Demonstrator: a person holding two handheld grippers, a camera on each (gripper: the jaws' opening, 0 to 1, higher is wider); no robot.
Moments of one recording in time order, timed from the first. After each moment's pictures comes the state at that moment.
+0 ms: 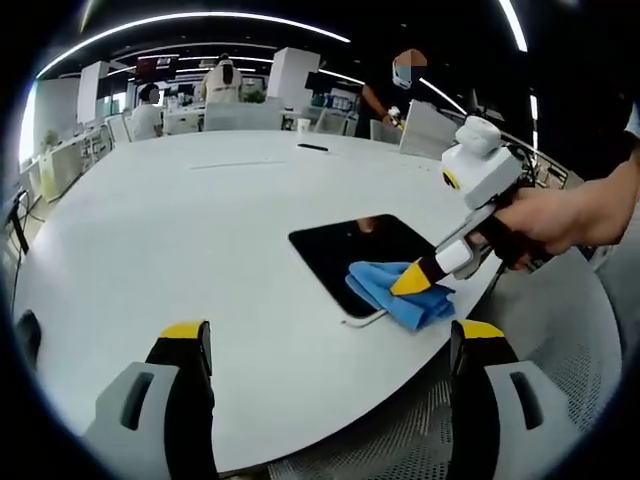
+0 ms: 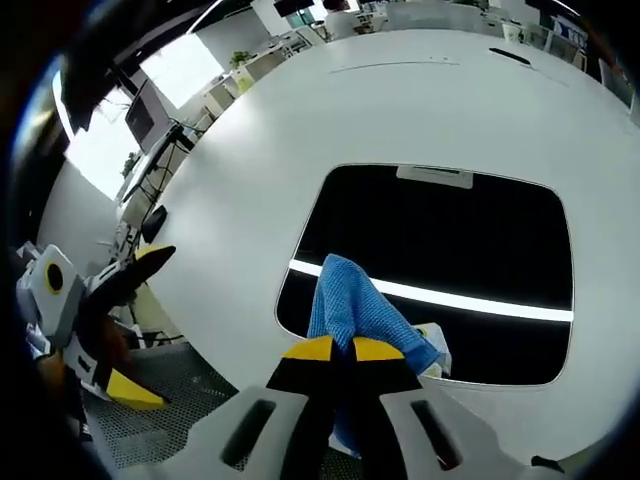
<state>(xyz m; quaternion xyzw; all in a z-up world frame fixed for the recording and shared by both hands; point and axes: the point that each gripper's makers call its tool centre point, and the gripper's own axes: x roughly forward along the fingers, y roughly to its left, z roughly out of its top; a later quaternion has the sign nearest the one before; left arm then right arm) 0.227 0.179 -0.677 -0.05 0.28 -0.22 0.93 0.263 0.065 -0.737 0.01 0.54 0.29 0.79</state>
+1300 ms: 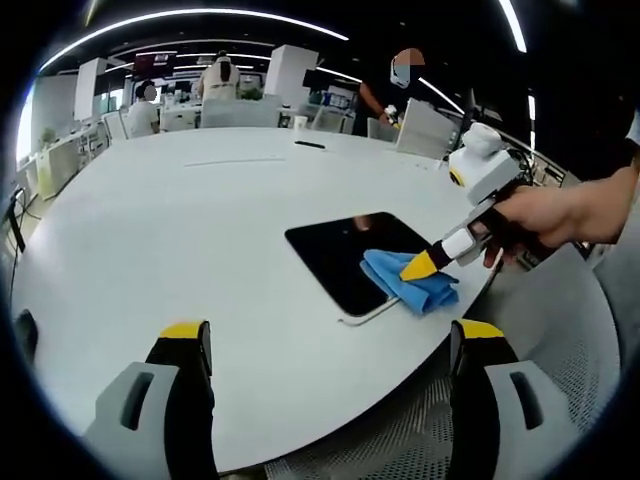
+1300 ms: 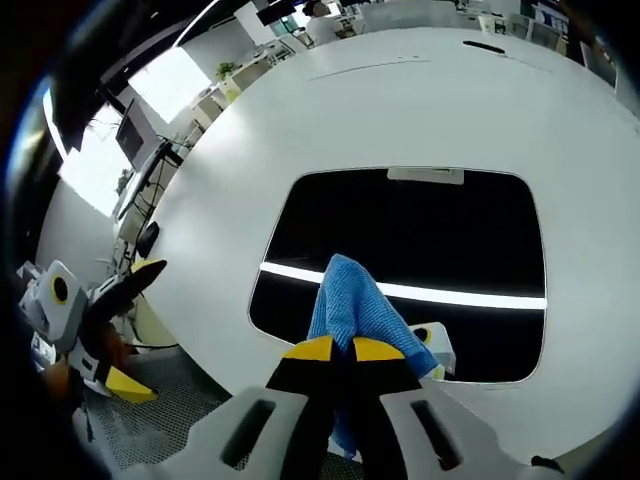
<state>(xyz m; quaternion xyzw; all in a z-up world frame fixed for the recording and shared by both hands) 0.226 0.176 -0.678 -0.05 0.29 -0.23 0.93 0.277 0.039 -0.738 0.03 0.54 0.27 0.80</state>
